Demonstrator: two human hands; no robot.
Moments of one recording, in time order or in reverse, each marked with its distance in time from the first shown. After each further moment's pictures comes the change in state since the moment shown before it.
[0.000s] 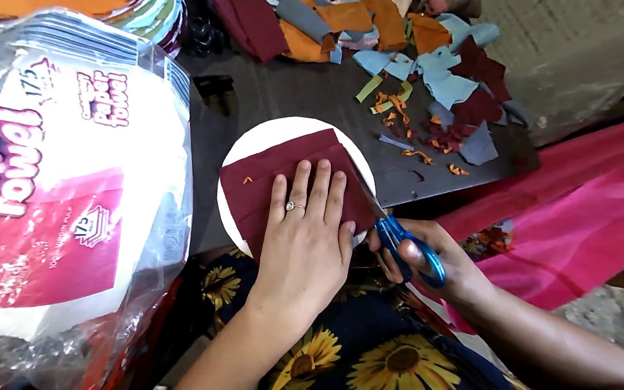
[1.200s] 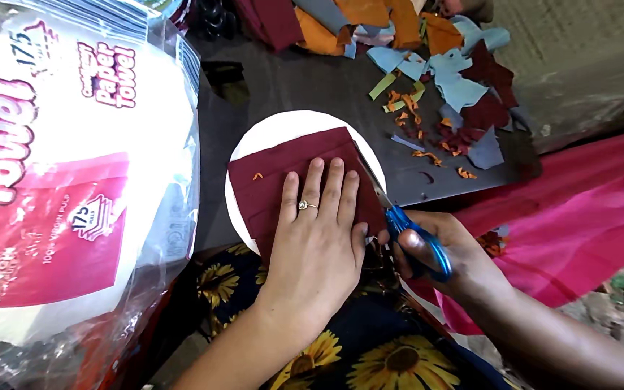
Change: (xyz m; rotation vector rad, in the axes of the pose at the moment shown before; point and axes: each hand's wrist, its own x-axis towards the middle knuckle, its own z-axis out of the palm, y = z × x) left_hand -0.001 0.002 0.000 -0.028 0.012 -0.007; right_hand 0.009 -0.027 0.012 -0.126 0.137 0.129
